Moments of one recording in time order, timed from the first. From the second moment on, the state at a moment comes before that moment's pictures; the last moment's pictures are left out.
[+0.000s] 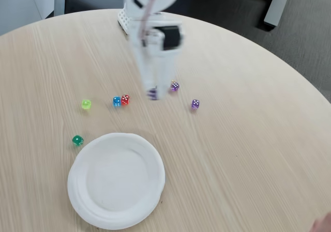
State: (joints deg) arm -2.4 111.8 99.8 59.0 58.5
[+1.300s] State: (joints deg) arm 5.4 98.7 100.5 35.2 41.8
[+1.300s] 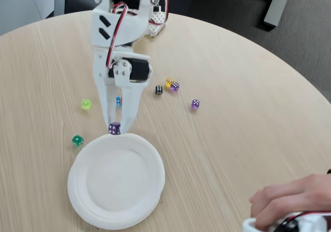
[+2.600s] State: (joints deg) arm 5.3 91.5 114.2 34.8 35.3
